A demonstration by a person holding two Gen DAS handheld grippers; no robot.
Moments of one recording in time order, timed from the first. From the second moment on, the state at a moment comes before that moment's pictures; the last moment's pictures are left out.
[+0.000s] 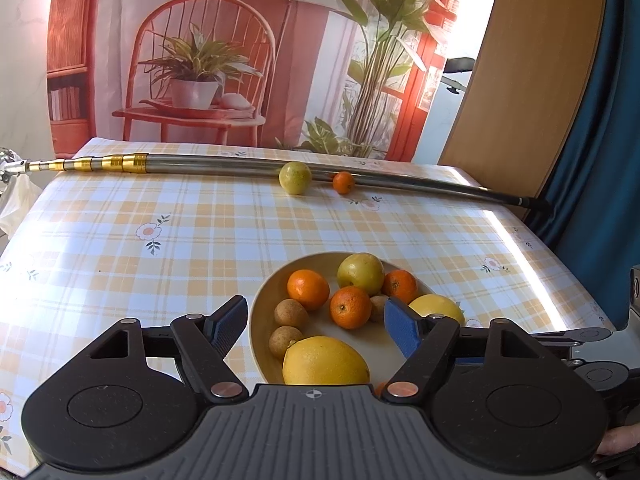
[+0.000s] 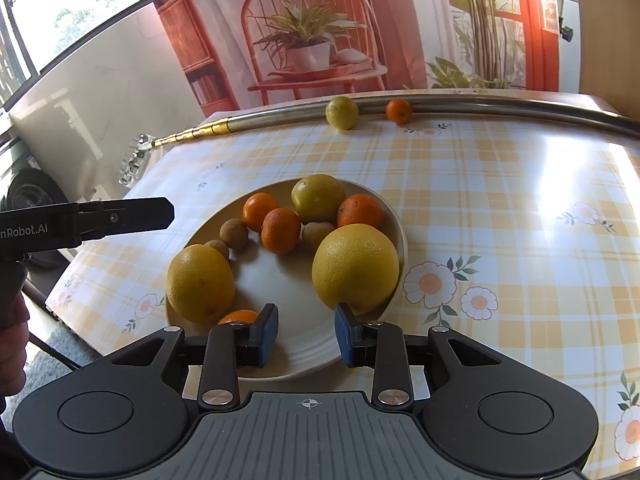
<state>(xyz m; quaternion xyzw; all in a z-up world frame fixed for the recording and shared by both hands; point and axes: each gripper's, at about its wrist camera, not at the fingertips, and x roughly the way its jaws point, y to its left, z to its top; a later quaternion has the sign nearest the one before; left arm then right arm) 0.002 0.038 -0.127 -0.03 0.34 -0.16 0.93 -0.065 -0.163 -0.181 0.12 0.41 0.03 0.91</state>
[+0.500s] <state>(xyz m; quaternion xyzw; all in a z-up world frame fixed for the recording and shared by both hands) 0.001 0.041 -0.127 -0.04 0.33 -0.15 0.93 -0.069 -0.164 -0.165 0.09 0.37 0.01 0.92</state>
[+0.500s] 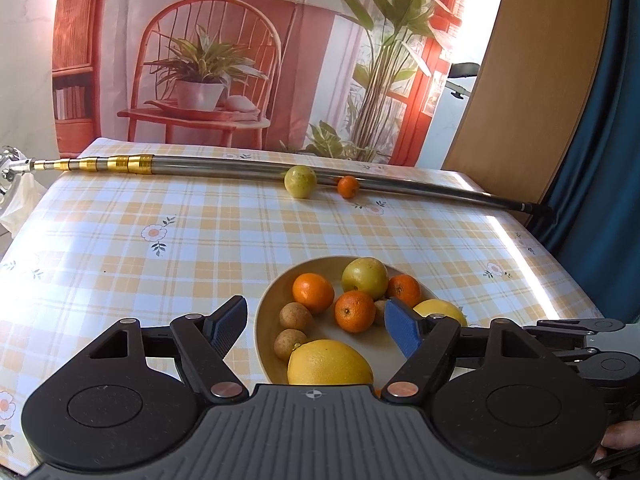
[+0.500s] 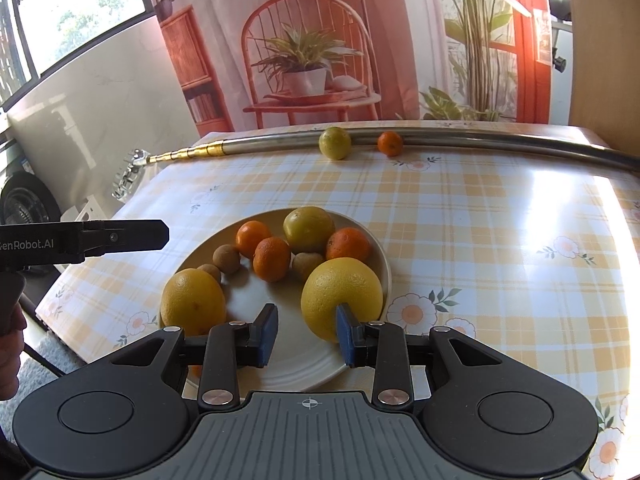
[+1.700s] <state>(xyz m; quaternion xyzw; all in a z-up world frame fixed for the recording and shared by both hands) 0.050 0.043 -0.050 -0.03 0.24 -0.13 0.96 -0.019 -0.236 -0.096 0.07 0.26 -0.06 0.96</state>
